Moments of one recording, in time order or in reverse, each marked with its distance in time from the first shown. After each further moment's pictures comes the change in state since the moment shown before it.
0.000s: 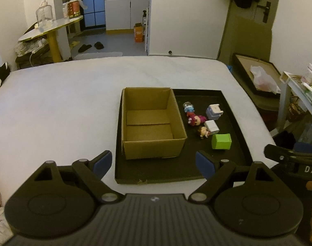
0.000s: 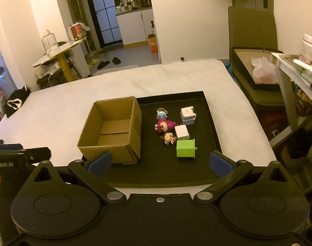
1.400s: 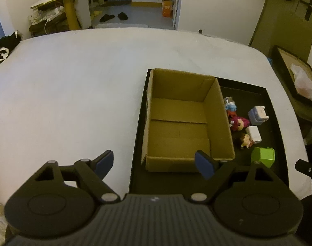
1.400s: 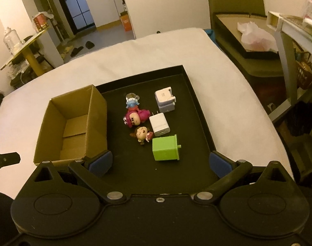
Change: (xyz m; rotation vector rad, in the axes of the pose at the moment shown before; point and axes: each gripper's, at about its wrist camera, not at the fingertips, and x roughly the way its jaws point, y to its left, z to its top) left arm 0.116 0.050 0.039 -0.124 0.152 0.100; right arm 0.119 -0.045 0.021 0.127 0.164 -0.079
